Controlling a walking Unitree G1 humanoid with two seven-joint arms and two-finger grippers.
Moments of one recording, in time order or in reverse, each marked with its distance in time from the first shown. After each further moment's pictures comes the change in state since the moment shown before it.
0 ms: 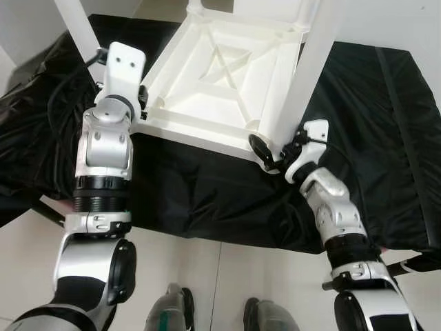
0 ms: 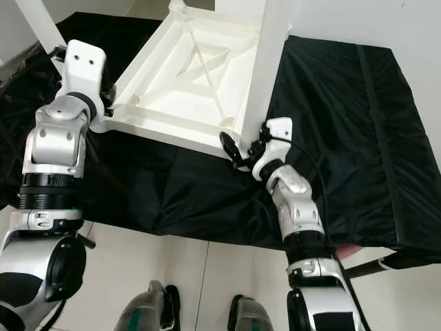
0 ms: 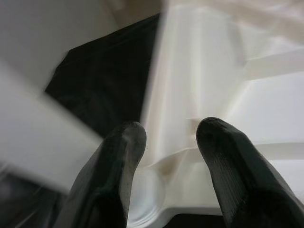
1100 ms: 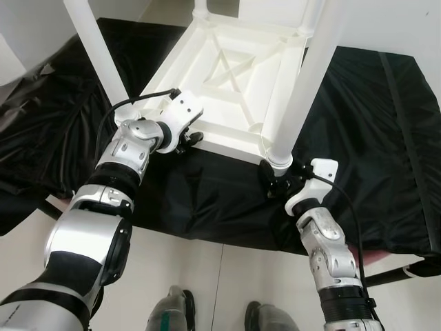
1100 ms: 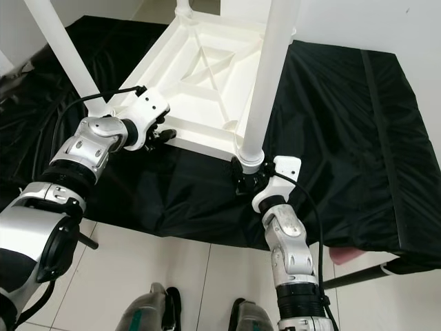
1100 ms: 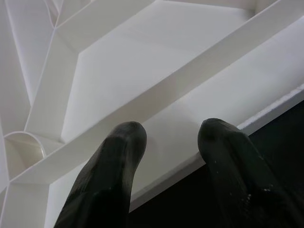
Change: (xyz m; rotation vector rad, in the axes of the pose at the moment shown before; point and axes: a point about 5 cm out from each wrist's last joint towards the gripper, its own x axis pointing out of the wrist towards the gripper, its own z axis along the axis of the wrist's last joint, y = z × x) left arm 0.033 -0.059 -0.046 0.199 0.127 -0.588; right arm -0.043 0.020 -0.016 0.062 -0.015 -0.180
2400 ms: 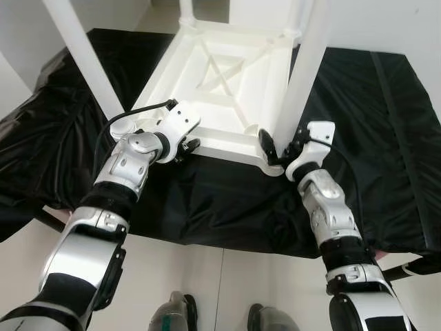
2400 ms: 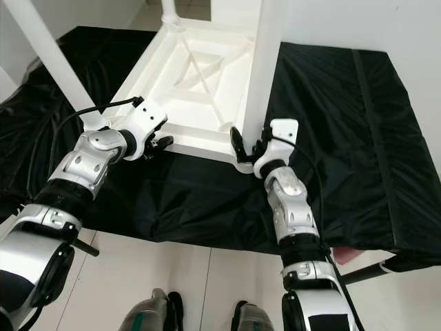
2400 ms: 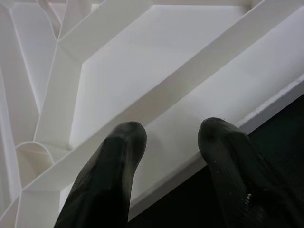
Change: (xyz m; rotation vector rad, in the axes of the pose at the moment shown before) left arm -0.014 -0.023 -0.014 0.018 -0.003 0.013; right arm 0.053 -0.009 0.027 -0.107 -0.065 0.069
